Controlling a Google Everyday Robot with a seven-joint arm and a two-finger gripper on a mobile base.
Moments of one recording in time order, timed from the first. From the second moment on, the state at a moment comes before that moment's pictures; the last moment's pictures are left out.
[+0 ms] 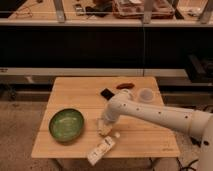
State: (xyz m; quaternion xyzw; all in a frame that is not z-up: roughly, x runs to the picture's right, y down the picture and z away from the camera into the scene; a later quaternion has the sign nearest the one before) arm -0.003 0.194 0.836 -0.30 -0.16 0.05 0.94
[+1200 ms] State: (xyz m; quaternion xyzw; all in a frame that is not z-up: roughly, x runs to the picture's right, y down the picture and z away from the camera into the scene) arm 0.068 0.135 0.896 -0.29 -0.09 0.12 0.95
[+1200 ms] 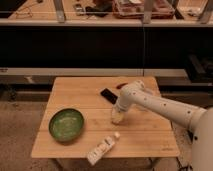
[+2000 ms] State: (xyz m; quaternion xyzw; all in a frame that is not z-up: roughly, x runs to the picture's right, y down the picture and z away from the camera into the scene) arm -0.036 0.152 0.888 -0.31 -0.13 -0.01 0.94
